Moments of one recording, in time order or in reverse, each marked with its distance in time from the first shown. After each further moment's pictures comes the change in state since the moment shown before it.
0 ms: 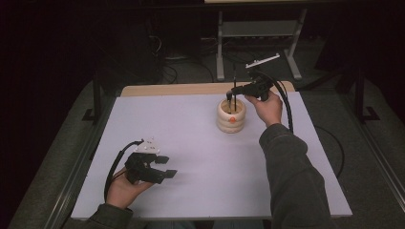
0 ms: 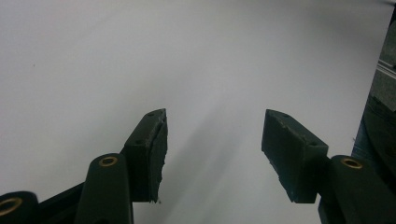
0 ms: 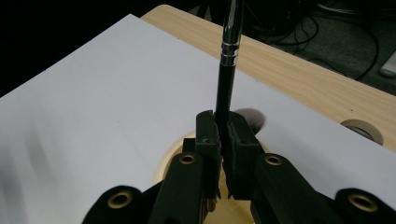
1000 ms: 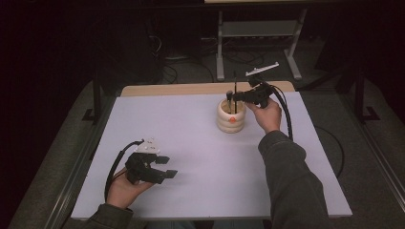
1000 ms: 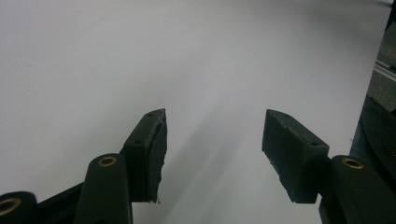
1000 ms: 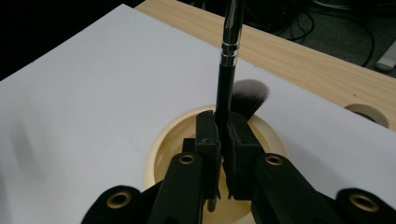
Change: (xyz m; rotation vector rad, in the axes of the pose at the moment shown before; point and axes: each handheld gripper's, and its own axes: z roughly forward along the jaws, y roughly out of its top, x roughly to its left) left arm -0.002 0.001 0.001 -0.013 -0.013 -0.016; right arm 0.002 -0.022 0.009 0.002 -0.019 0.024
